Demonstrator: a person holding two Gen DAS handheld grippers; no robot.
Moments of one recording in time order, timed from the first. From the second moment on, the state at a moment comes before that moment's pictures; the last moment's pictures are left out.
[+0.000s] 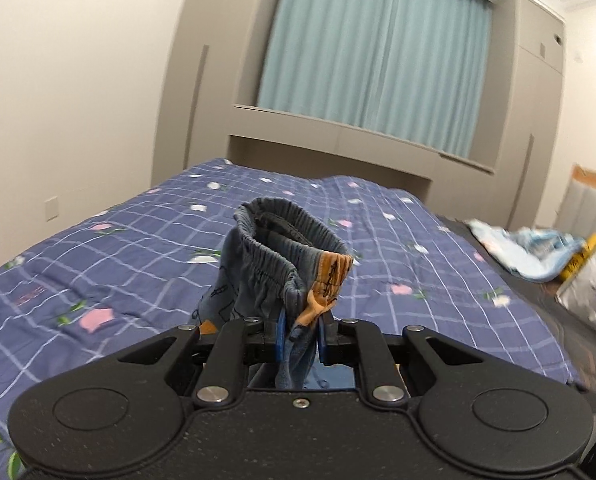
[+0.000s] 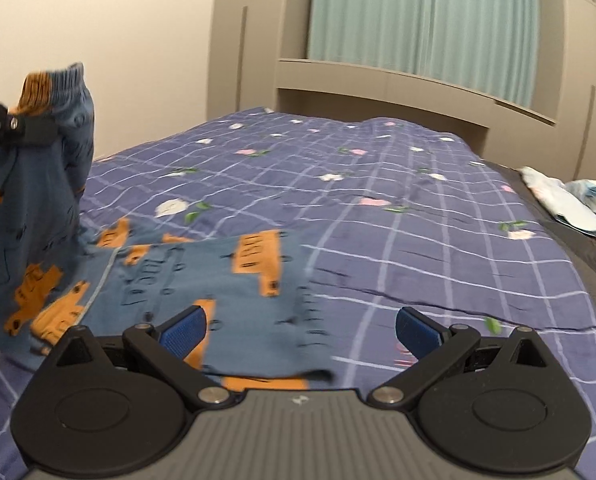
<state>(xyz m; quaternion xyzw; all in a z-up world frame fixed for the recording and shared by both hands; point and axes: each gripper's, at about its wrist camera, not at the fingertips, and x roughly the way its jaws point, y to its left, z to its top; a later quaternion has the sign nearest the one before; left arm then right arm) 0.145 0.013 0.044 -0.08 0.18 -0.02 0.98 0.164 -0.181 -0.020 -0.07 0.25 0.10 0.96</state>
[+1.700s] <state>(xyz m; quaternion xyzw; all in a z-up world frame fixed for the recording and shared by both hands) 0.188 -0.076 -0.007 -0.08 0.31 -0.14 0.94 0.173 -0.256 -0.056 0.01 0.29 -0.01 0.96</state>
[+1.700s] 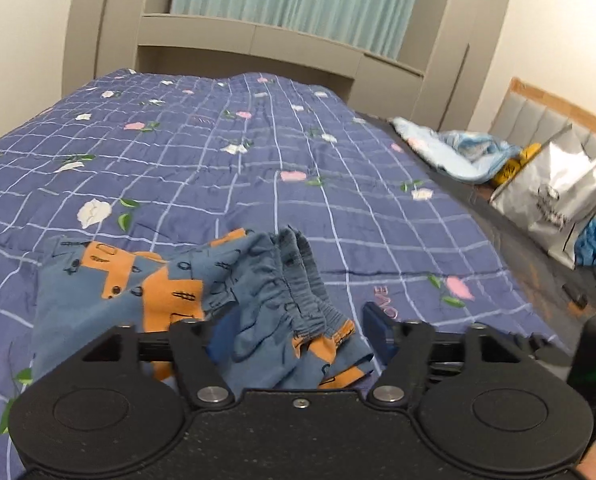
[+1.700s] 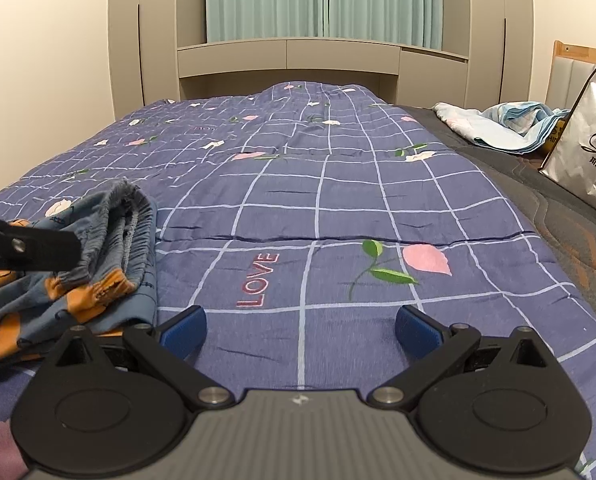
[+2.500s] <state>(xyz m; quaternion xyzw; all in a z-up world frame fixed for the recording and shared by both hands) 0.155 0.040 -0.023 -0.15 0.31 0.03 0.94 0.140 -0.233 -0.029 -0.01 0.26 -0.03 0.97</state>
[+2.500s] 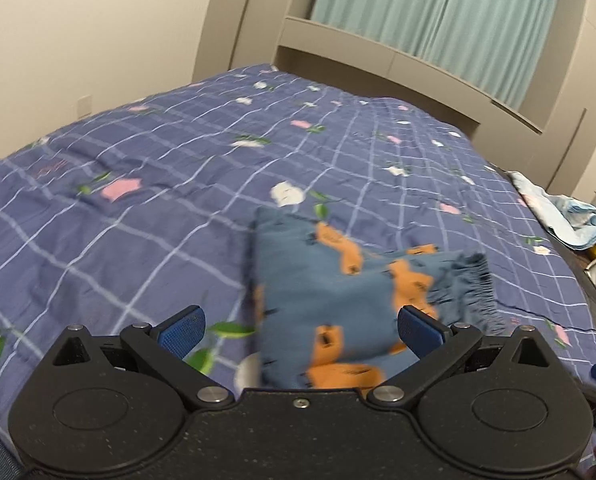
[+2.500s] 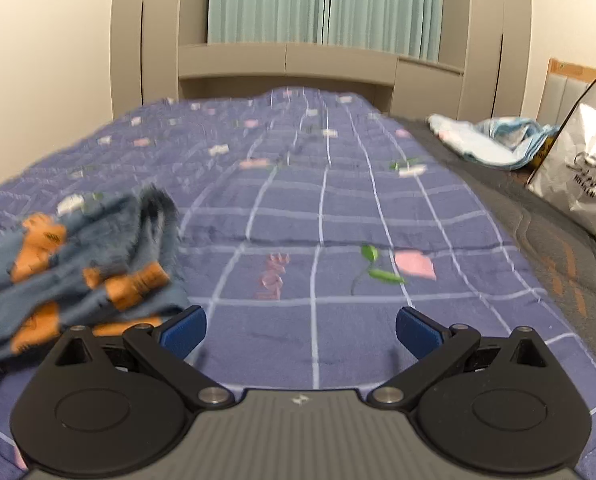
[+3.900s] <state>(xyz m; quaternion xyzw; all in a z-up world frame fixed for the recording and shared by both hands) 0.144 0.072 -0.038 -0.16 0.34 0.00 0.93 0.170 -0.176 -0.015 -0.01 0.25 0.03 0.97</state>
